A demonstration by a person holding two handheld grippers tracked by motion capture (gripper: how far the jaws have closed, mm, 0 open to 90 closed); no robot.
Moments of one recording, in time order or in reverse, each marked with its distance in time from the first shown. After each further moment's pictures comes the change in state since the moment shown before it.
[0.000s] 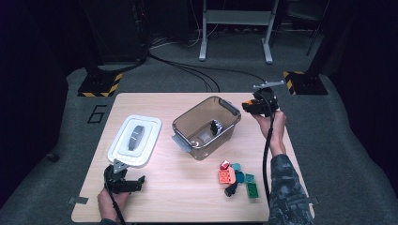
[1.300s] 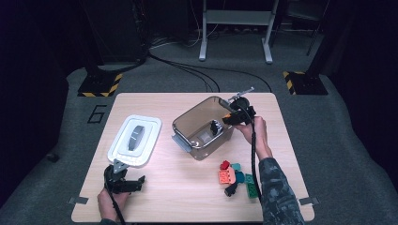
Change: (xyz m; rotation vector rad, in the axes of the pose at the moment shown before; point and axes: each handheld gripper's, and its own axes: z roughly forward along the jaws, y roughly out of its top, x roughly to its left) left arm 0.000 0.000 0.000 0.000 0.000 0.000; right arm 0.048 -0.010 0.047 0.192 0.149 -0.132
